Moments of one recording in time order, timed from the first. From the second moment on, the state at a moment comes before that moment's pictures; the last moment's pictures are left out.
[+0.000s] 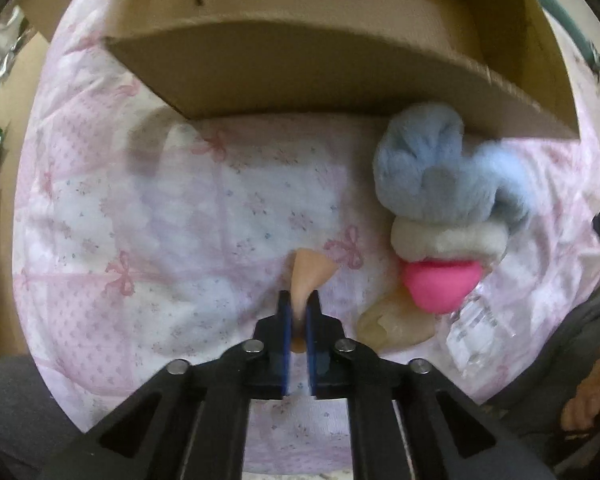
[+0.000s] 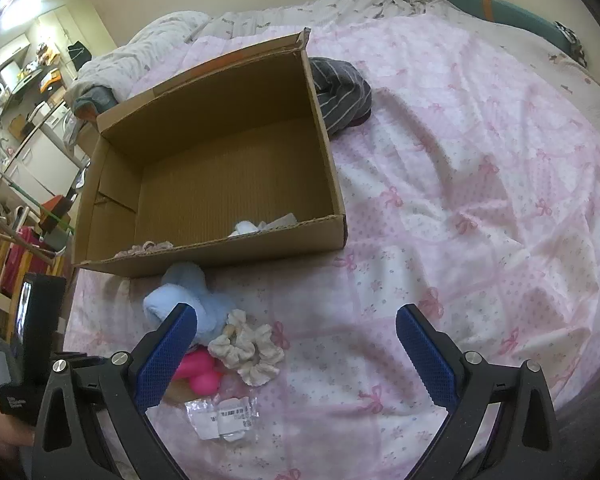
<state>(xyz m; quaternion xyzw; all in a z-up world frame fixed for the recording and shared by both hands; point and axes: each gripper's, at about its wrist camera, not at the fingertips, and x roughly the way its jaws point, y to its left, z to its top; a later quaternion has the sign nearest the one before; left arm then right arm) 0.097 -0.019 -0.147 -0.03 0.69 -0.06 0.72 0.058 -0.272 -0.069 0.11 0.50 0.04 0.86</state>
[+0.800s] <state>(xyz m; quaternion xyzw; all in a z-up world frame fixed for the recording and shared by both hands) 0.092 0.016 -0.084 -0.09 0.61 -0.04 0.79 0.032 -0.163 -0.142 -0.06 0.65 0.20 0.73</state>
